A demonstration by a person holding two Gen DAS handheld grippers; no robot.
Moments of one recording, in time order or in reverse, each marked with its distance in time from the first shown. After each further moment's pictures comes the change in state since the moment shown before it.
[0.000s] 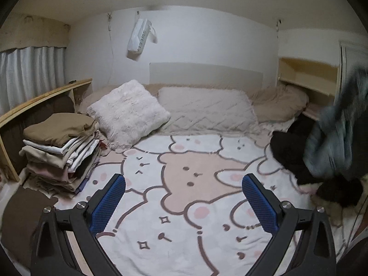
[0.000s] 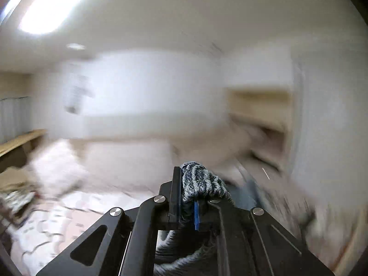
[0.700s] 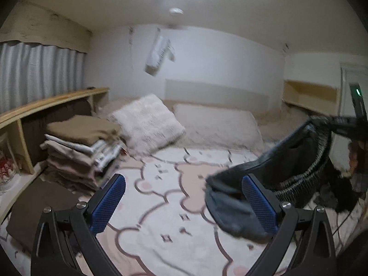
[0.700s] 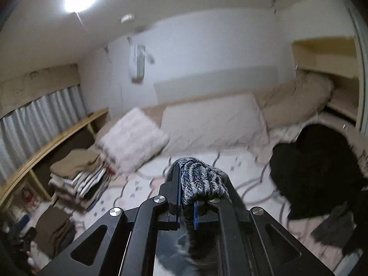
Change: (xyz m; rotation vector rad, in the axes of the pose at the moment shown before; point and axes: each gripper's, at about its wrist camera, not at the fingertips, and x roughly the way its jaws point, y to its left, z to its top) left arm -0.072 0.044 -0.033 -0.059 -0.076 0.010; right arm 0.028 0.175 -0.099 0.176 0.286 0.374
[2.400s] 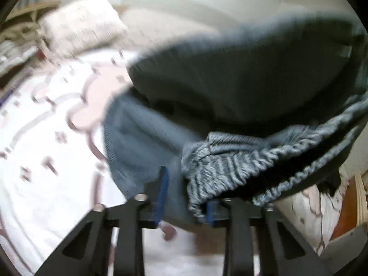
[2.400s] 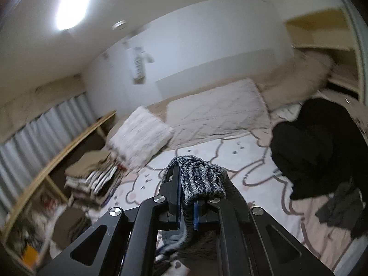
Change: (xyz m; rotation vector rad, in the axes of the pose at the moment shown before) left arm 0.185 -0.134 -0.107 -0.138 0.396 -0.192; right arm -0.040 -0.079 -0.008 0.152 0.010 0.060
